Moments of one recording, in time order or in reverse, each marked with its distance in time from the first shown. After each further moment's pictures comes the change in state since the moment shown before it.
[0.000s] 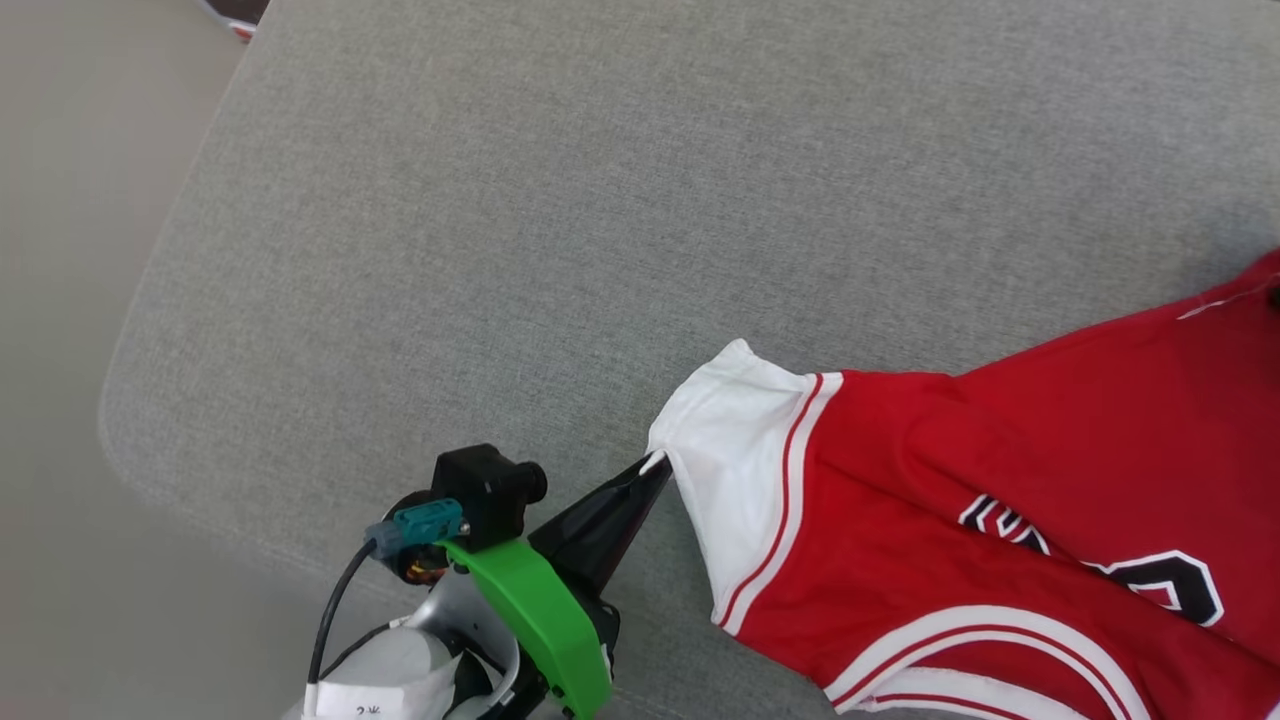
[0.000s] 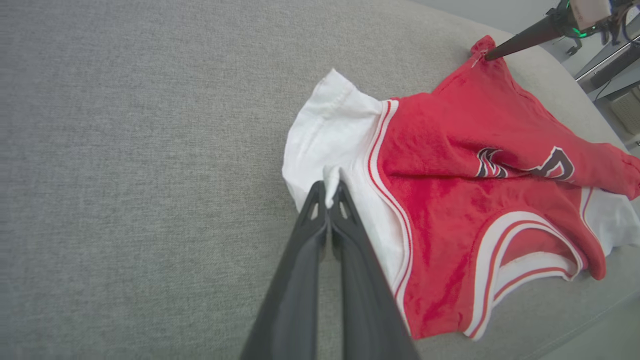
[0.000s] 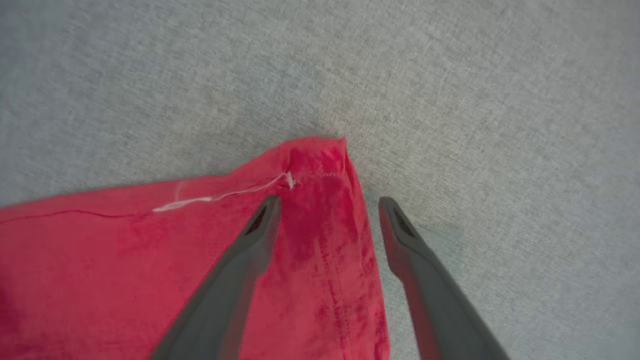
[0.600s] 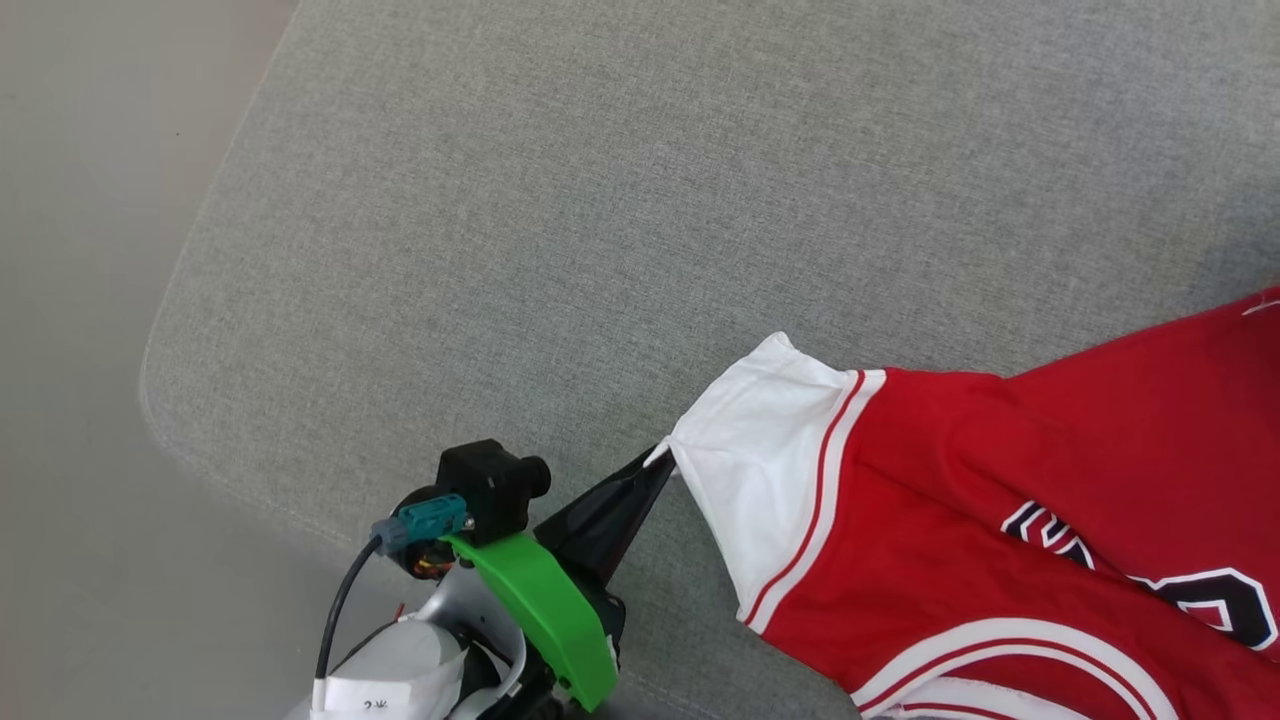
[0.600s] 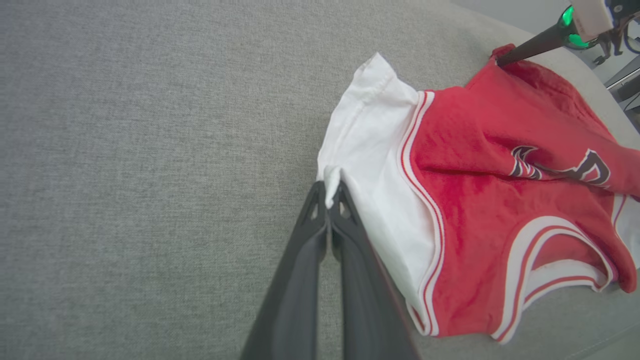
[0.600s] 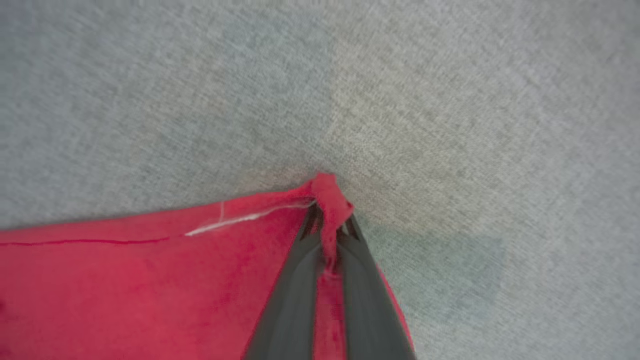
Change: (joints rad) left arm -0.016 -0.026 -0.002 0.043 0.002 -0.016 -0.032; right arm 0.005 -0.040 0.061 0.038 0.019 0.000 0.015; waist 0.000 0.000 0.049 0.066
